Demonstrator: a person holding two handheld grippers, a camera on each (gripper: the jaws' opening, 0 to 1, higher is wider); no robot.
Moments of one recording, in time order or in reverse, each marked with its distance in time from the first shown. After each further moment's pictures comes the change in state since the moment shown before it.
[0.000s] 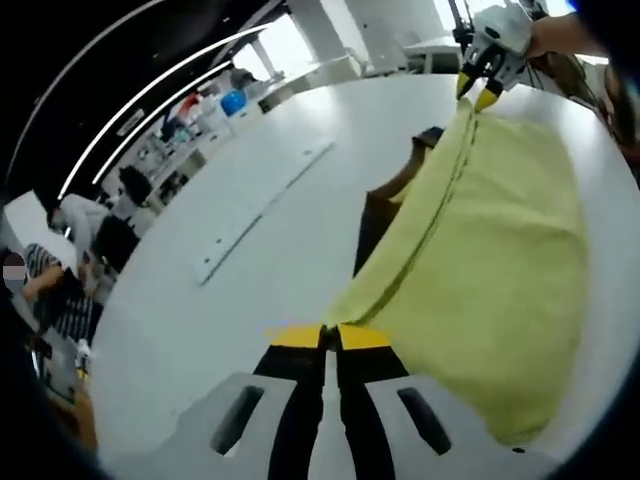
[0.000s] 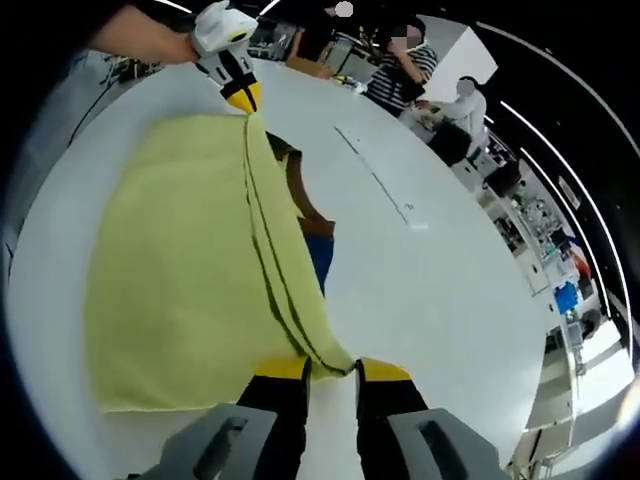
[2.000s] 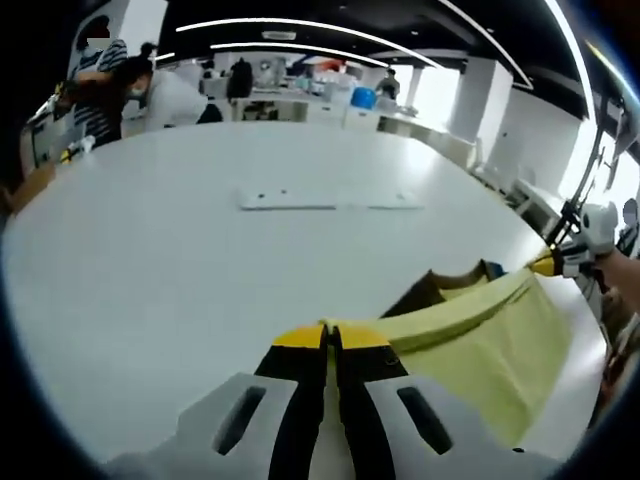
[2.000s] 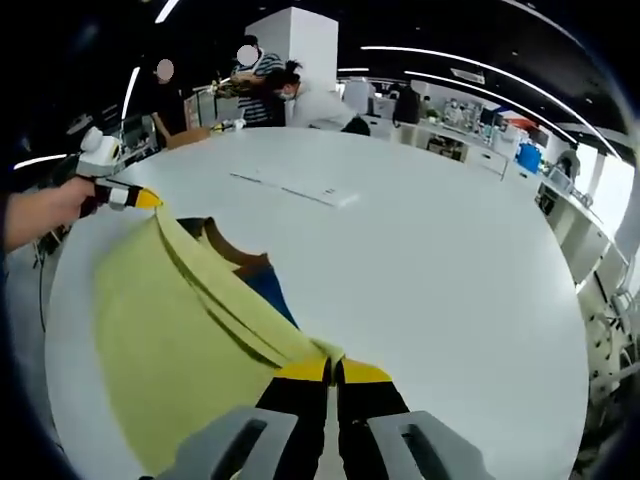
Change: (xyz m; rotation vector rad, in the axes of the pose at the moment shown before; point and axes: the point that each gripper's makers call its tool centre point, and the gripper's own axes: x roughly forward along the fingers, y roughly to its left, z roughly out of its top) left arm -0.003 0.016 -0.008 -0.815 -0.096 0.083; right arm -0.002 -0.002 -0.001 0.667 -0.067 -0.052
